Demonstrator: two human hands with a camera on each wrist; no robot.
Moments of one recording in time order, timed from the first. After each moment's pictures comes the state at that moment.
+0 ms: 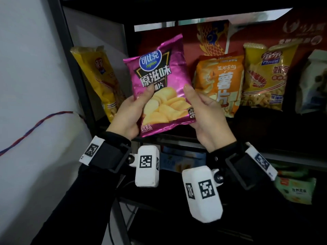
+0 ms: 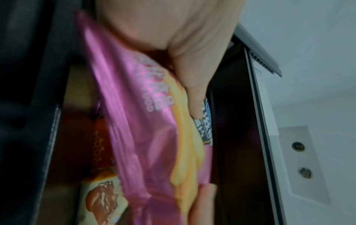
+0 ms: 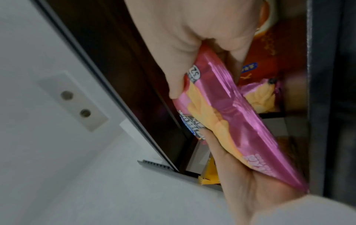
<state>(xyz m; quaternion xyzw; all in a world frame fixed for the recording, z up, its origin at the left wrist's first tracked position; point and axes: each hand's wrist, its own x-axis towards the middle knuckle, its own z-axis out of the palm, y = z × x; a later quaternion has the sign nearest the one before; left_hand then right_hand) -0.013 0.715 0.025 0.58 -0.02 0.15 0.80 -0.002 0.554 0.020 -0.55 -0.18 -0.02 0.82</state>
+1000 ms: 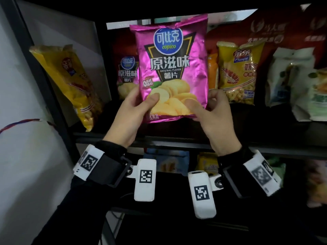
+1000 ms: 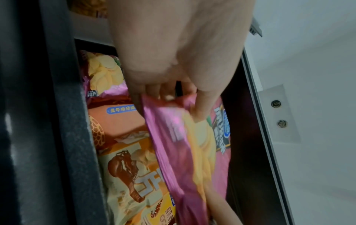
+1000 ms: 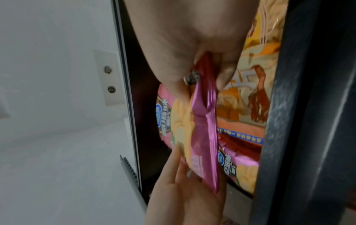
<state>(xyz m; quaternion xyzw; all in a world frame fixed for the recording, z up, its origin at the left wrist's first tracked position) -0.007 0.673 0.018 0.65 -0.15 0.19 0.72 -0.002 0.502 0.009 -0.65 -0.13 -0.26 0.70</state>
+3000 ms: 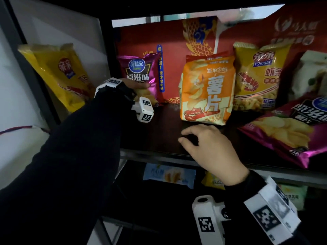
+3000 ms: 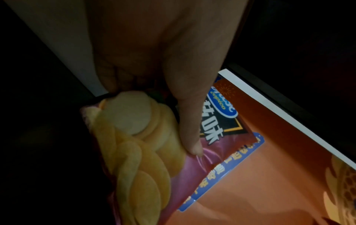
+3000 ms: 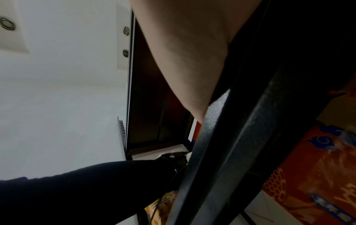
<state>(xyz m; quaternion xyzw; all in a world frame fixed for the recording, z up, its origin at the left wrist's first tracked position) 0.172 0.770 0.067 0.85 0.17 0.15 0.47 0.023 0.504 -0.017 -0.93 -0.20 -0.17 0.25</state>
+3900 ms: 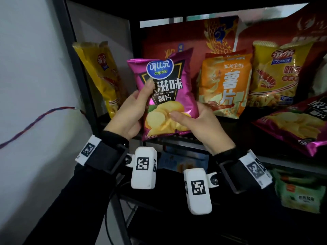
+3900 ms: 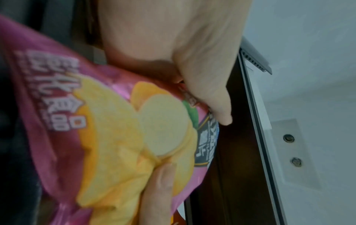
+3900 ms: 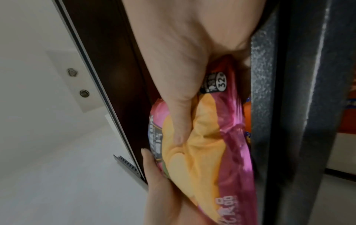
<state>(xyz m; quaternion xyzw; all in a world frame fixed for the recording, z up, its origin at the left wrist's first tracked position) -0.011 0.712 0.022 0.64 -0.04 0.19 0.74 0.028 0.547 -0.010 -0.68 -0.29 -0.05 0.68</state>
